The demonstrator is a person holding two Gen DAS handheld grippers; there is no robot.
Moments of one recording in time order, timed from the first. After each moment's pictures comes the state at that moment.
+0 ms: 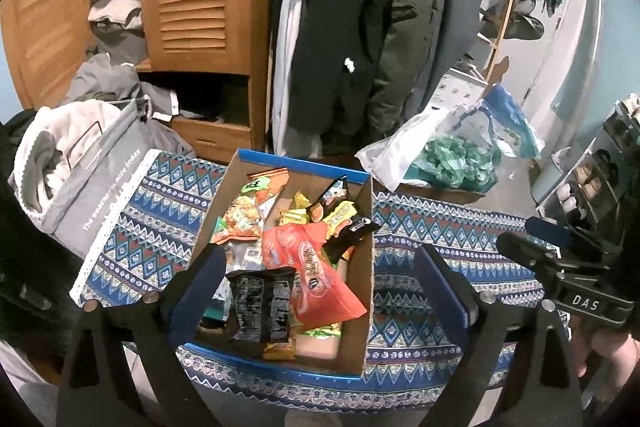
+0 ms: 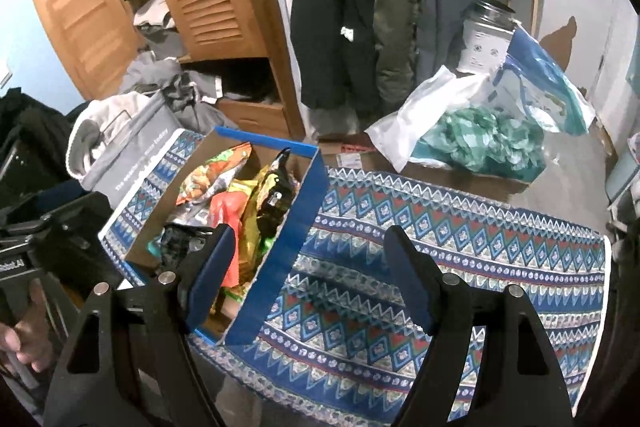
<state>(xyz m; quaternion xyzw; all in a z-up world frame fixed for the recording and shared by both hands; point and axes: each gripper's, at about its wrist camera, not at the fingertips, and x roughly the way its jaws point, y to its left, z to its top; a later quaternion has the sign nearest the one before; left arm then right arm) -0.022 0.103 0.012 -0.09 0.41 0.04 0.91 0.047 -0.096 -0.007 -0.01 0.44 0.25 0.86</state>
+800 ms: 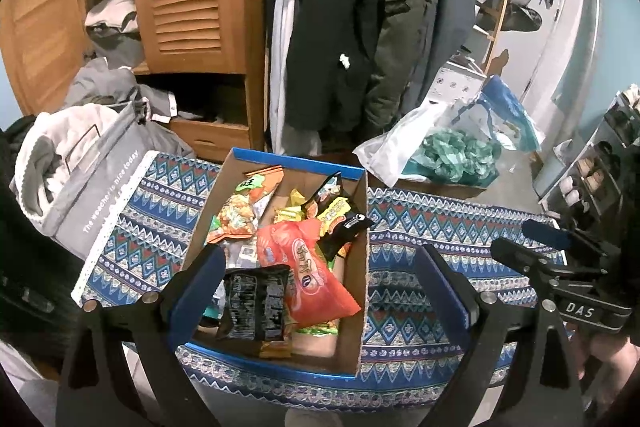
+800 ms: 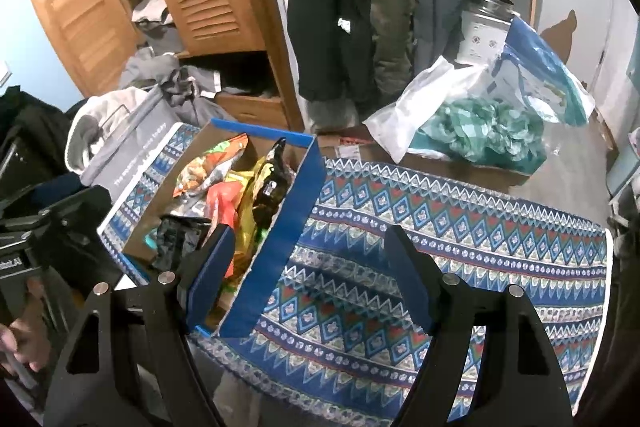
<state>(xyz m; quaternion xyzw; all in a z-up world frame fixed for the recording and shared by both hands) -0.022 0.090 0.012 -0.08 0.41 0.04 0.91 0.046 -0.102 -0.014 -0.01 0.45 0.25 0.86</state>
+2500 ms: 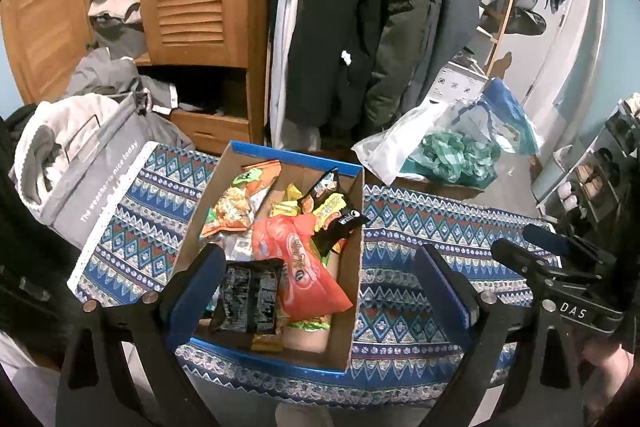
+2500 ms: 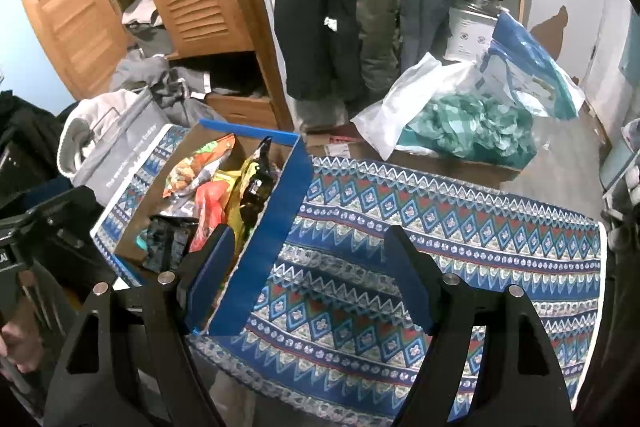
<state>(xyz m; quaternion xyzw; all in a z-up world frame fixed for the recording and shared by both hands) -0.021 0.087 0.012 -0.10 0.42 0.05 0.90 0.049 -0.114 -0.013 -0.01 0.45 0.24 0.86</state>
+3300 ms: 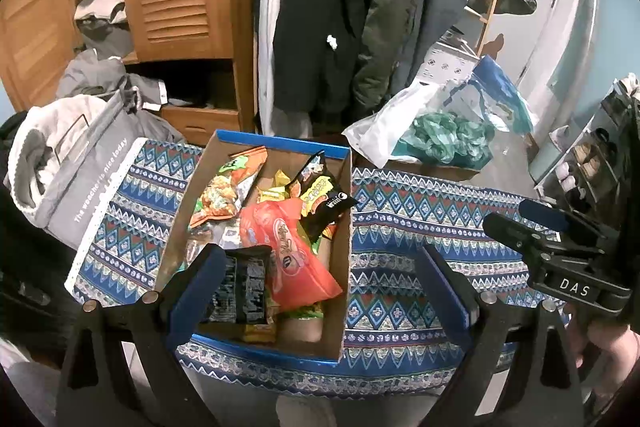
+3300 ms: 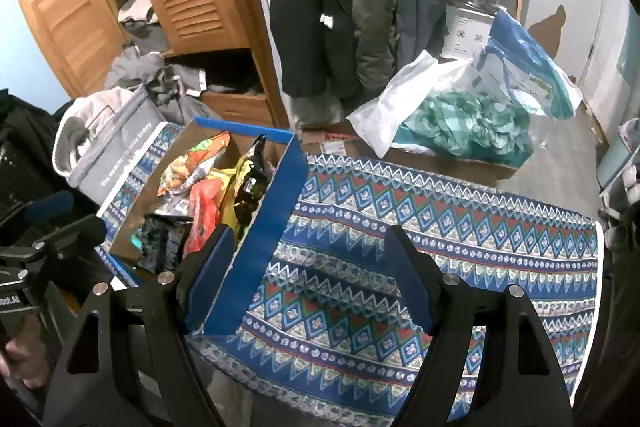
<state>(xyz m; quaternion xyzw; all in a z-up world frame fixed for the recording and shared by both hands) -0.020 0.071 0.002 -0.08 0.44 0.03 0.90 0.050 -0.115 -0.017 -0.01 0.45 0.23 0.86</state>
